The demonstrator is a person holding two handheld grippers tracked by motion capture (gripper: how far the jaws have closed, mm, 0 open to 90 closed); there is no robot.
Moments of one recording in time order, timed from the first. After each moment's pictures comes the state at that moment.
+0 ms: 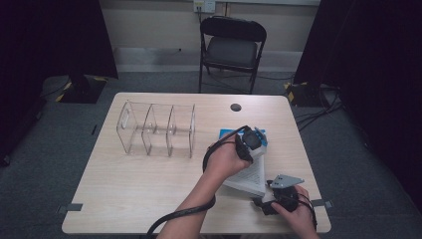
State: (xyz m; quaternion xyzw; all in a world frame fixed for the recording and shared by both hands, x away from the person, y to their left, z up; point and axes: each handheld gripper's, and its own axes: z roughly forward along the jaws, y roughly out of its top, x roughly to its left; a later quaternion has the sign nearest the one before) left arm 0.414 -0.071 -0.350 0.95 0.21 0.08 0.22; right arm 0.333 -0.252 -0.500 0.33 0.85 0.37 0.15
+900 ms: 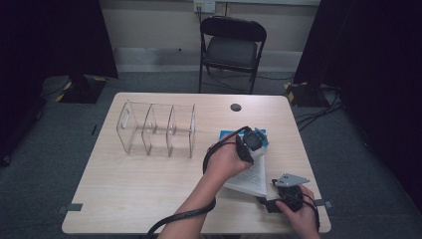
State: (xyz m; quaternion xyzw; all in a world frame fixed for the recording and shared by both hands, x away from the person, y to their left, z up) left arm 0.409 -0.071 -0.346 0.95 0.21 0.07 0.21; right arm 0.334 -0.265 -0.500 0.36 0.84 0.37 0.16
